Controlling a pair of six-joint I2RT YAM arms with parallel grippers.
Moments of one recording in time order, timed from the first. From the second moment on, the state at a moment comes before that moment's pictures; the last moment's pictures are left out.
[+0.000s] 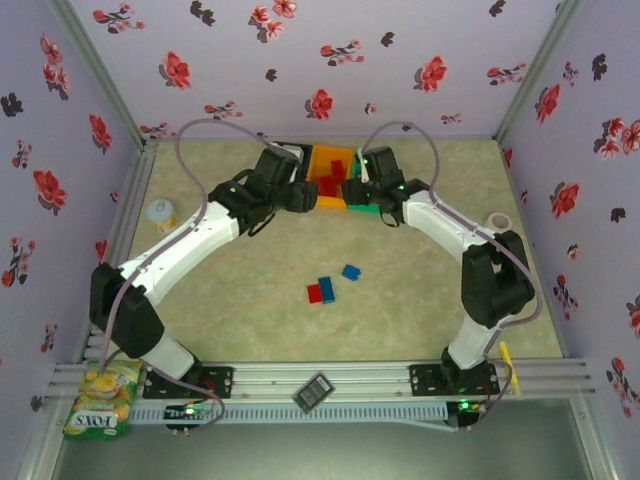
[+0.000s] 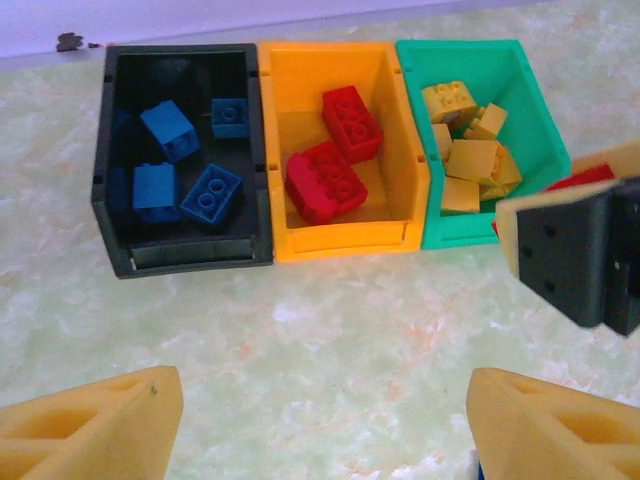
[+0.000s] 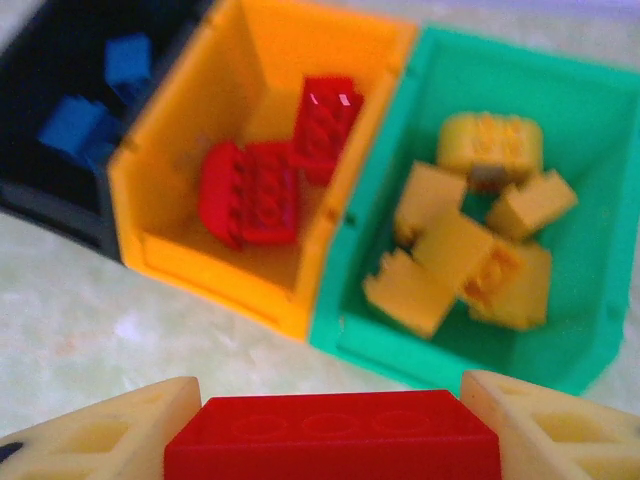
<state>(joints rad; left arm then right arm) -0.70 1.56 1.45 -0.61 -0.23 -0.34 0.49 1.74 1.35 -0.34 0.04 0.18</state>
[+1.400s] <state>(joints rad) -0.67 1.44 1.31 -0.63 -0.24 -0.40 0.48 2.14 1.85 -0.45 -0.05 0.06</state>
